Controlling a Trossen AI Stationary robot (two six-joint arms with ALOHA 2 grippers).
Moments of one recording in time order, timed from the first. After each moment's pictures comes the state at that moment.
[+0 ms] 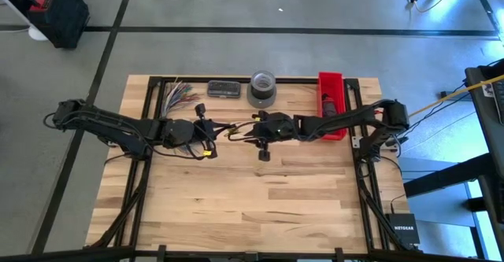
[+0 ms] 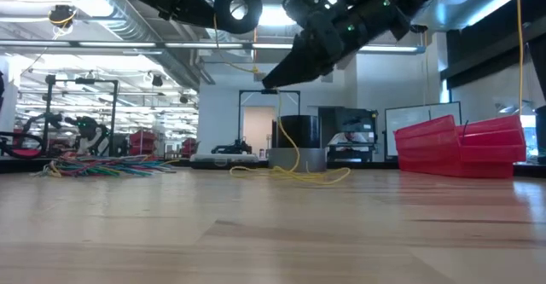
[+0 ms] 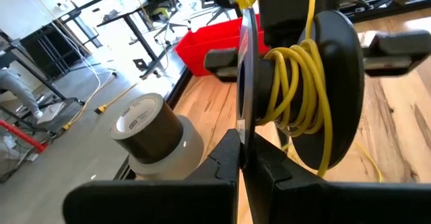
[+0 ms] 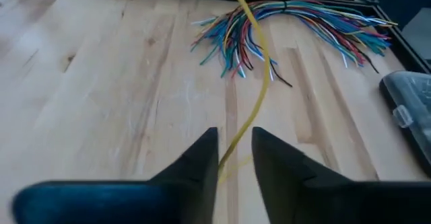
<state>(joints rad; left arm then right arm) -0.13 1.09 0.70 0.06 -0.57 0.21 -0.05 1.68 0.98 0.20 -0.03 -0.13</state>
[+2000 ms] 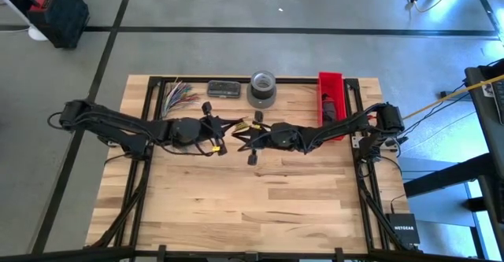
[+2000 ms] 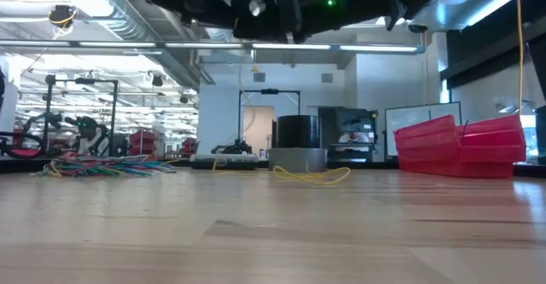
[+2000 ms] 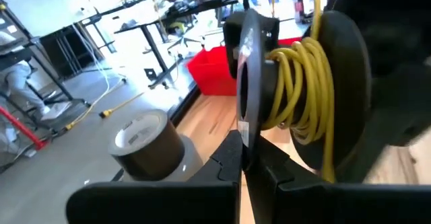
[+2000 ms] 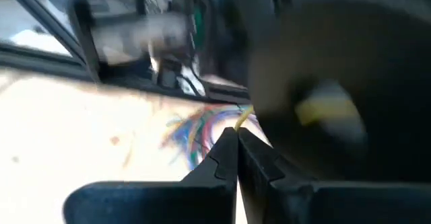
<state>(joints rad) -0.10 1.19 0.70 0.28 -0.56 0.17 0.06 1.76 0.99 0.62 0.24 -0.26</state>
